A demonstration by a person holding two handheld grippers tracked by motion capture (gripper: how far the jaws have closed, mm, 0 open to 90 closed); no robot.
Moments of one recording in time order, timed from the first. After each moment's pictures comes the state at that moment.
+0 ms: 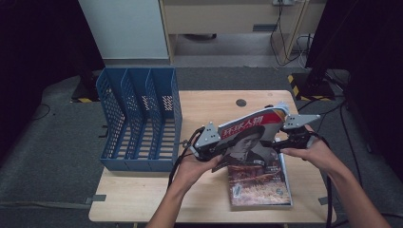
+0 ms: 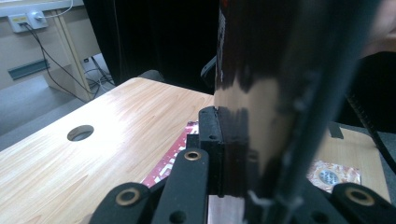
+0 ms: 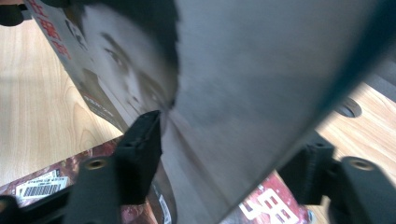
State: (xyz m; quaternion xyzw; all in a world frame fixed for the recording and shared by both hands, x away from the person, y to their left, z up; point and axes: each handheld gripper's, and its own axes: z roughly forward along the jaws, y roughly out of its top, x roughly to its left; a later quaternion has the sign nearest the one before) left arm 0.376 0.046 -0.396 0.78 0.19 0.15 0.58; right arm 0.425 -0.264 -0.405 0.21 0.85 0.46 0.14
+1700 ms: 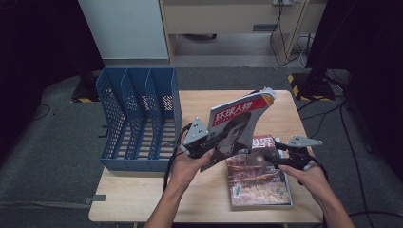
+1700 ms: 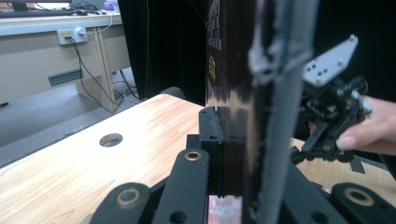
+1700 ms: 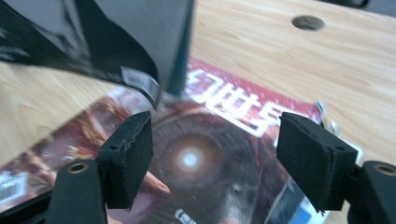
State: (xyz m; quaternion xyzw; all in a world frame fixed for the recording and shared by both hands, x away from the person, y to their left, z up) left arm 0.374 0.071 -0.381 0.74 0.24 0.18 0.60; right arm 0.386 -0.278 -0.475 0.38 0.79 0.45 0.16
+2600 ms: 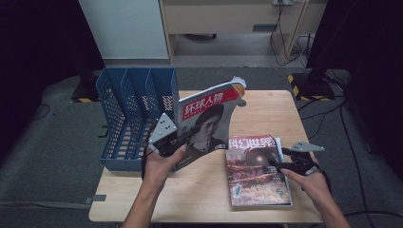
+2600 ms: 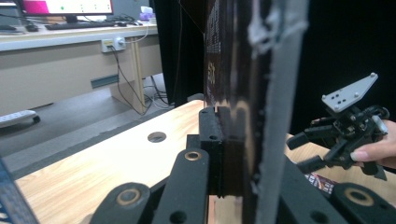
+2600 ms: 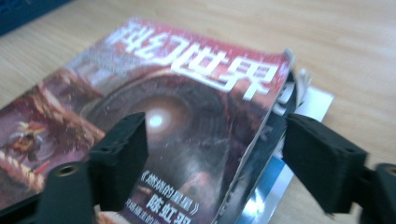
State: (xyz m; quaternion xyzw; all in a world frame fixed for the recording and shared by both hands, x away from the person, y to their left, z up) left arm 0.359 0.141 -0.354 0.72 0.27 0.22 0.60; right arm 0.379 -0.290 -0.495 0.43 0.79 0.41 0.17
